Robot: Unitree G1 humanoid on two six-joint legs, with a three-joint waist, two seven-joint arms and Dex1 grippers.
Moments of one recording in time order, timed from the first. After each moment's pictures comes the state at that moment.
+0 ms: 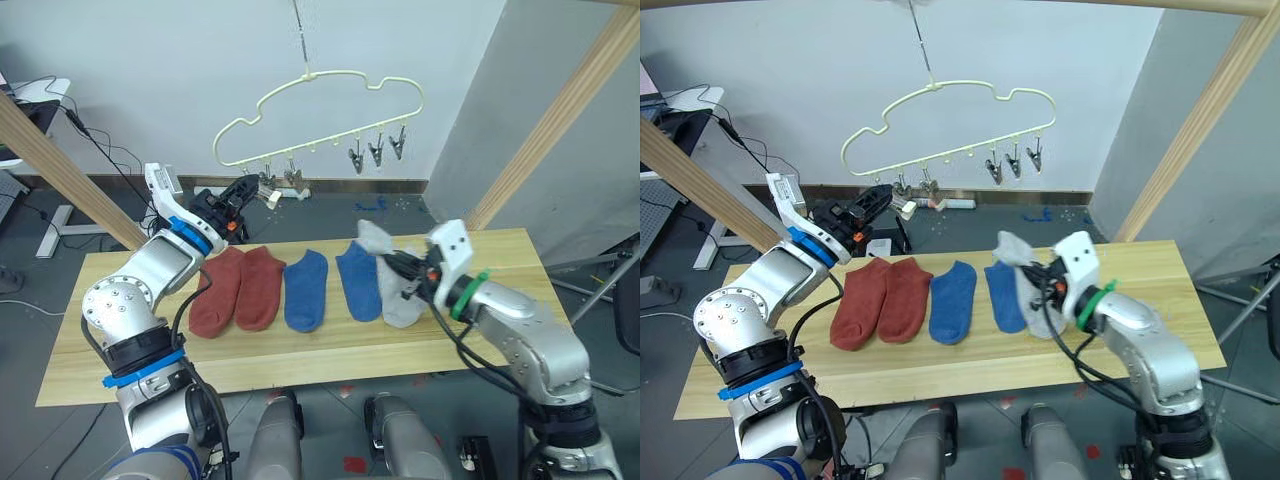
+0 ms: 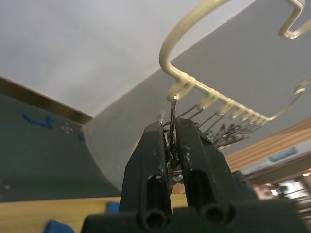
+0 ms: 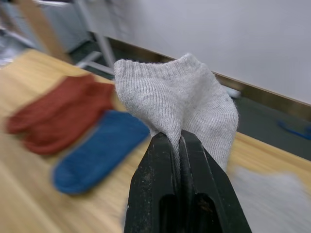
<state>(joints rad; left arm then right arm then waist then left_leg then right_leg) -0.62 0.26 0.64 0.02 -1.28 1.09 0.02 -0.33 -0.28 0.09 -0.45 0.36 0.80 0.46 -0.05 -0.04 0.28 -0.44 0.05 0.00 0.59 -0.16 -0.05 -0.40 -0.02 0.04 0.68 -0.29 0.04</state>
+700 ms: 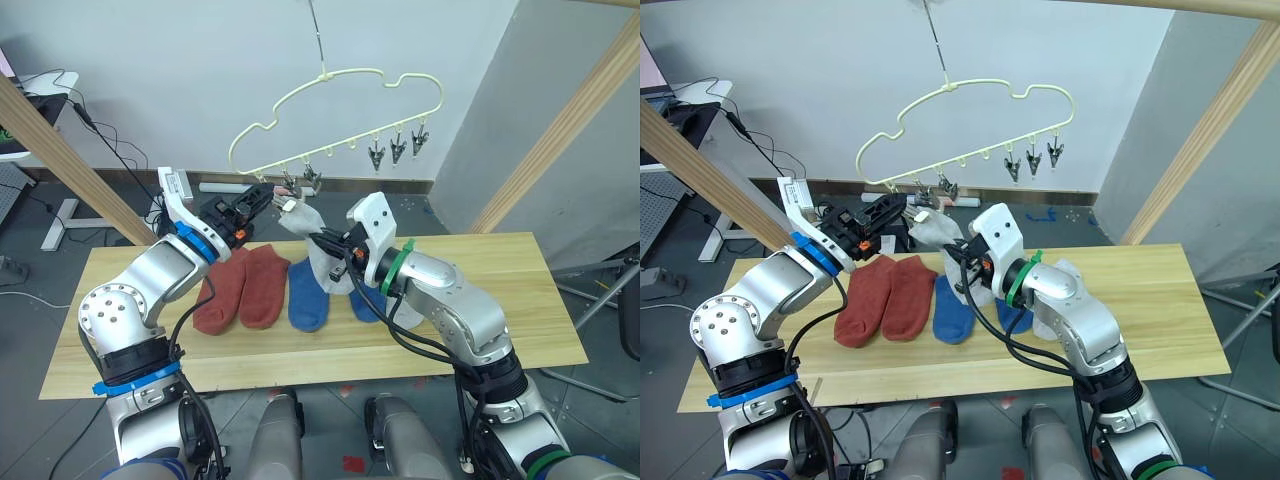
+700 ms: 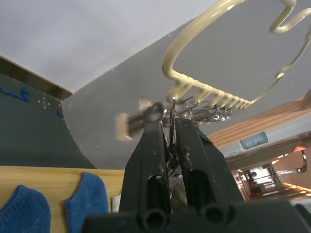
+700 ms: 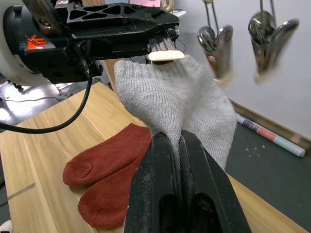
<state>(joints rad) -0.55 0.32 0.52 -0.03 -1.52 1.05 0.15 -0.55 -0.13 0.28 -0.26 0.28 0.67 0.45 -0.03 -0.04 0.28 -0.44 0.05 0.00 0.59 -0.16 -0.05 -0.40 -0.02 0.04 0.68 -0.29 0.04</state>
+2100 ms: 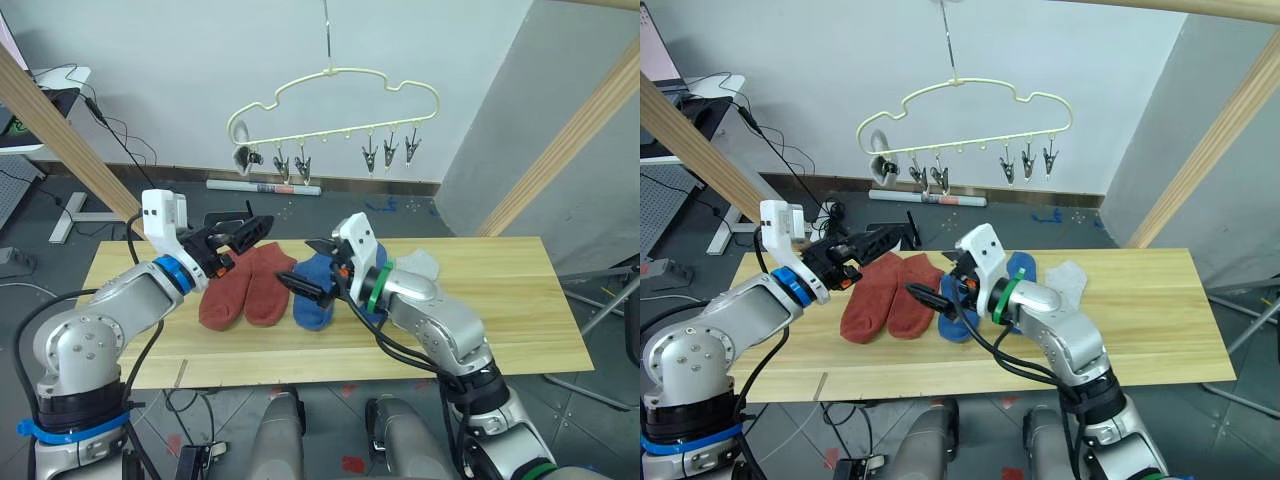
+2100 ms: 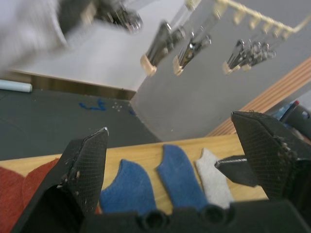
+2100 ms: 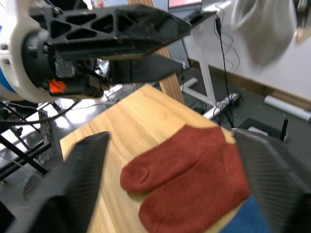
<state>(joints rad) -0.30 0.59 0.33 -0.31 -1.18 0.93 -0.12 -0.47 -0.08 0.30 -0.20 0.33 0.66 0.53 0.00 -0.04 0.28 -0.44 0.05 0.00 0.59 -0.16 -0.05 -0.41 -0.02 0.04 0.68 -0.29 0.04</state>
